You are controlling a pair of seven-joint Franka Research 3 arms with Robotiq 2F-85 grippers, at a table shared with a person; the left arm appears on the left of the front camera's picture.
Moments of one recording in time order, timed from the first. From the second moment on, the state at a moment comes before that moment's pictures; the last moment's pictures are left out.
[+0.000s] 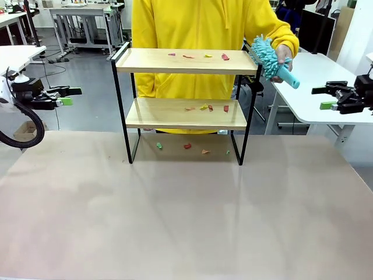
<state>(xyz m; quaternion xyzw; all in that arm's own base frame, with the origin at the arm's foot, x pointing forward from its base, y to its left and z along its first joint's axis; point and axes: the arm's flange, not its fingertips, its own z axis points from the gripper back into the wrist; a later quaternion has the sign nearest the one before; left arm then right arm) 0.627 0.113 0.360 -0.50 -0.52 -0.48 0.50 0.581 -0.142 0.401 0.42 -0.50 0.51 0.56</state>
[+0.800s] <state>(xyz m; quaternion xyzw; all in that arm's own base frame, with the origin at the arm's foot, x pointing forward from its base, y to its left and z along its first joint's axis) 0.627 0.113 0.360 -0.50 -0.52 -0.48 0.50 0.581 -0.142 0.401 0.42 -0.50 0.51 0.56</state>
